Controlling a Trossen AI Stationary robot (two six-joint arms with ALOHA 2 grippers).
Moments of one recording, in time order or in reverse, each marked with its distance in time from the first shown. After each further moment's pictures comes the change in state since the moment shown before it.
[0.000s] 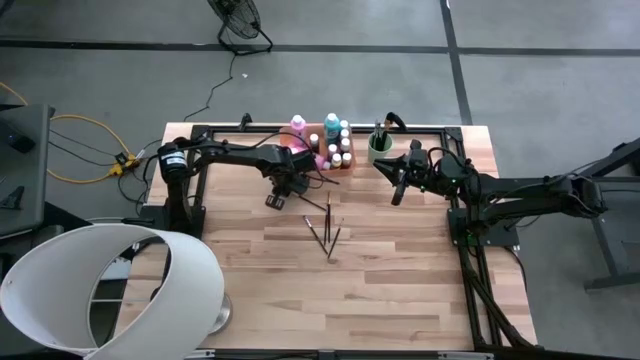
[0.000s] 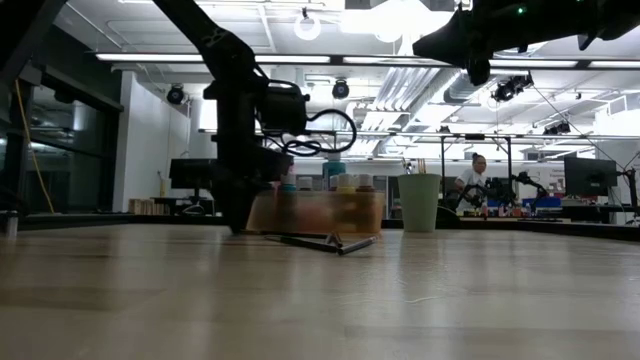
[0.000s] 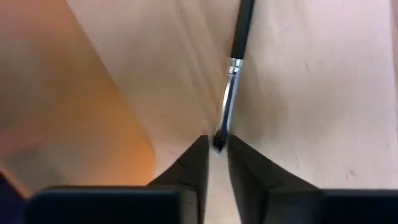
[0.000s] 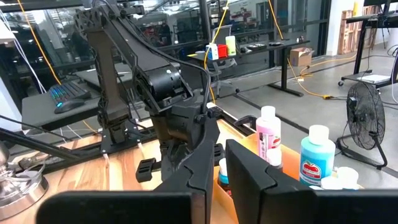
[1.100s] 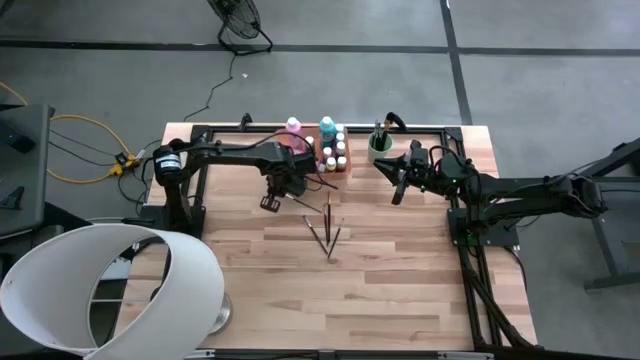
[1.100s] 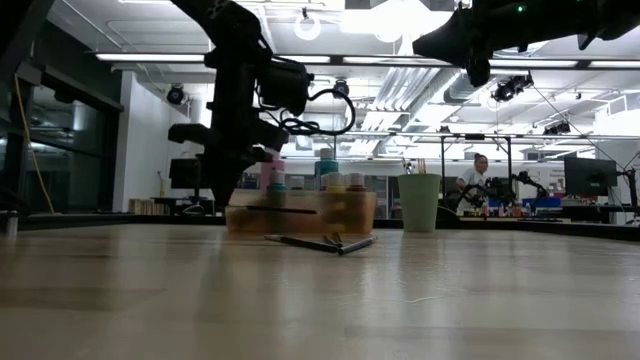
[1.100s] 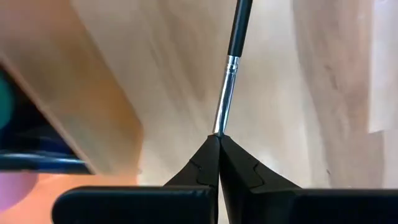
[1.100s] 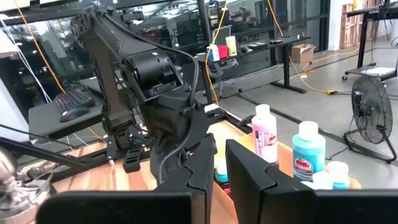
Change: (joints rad) left arm -0.060 -0.070 0.123 -0.281 0.008 -0.084; right arm 0.000 0.000 0.000 0.008 0.000 0.049
